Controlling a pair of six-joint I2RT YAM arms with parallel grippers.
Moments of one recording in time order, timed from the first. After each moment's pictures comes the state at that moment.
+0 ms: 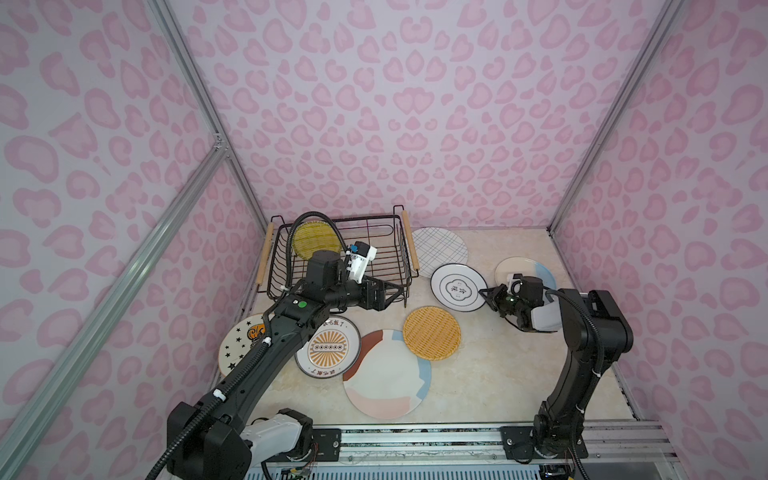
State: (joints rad) left arm -0.39 1.21 1.02 -0.33 0.64 -0.31; right arm -0.07 1.95 0.74 0.60 -0.62 0.98
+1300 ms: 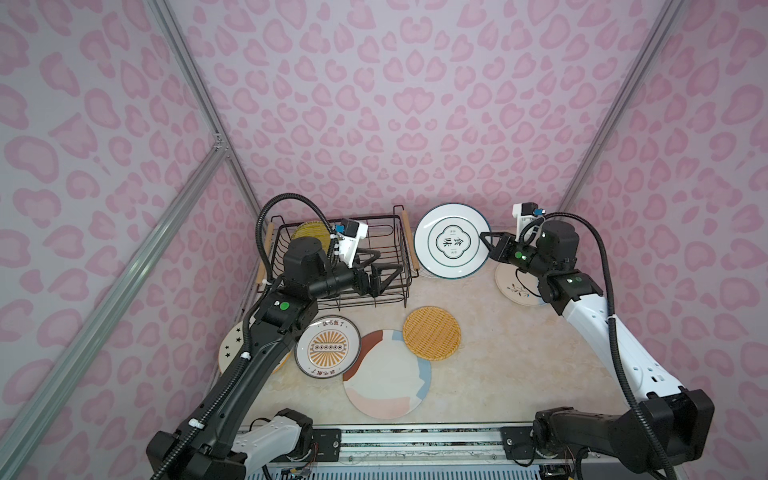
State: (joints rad) left arm -0.38 1.14 1.21 -0.24 0.64 -0.25; right arm 0.19 1.28 1.18 -0.15 -0.43 0.51
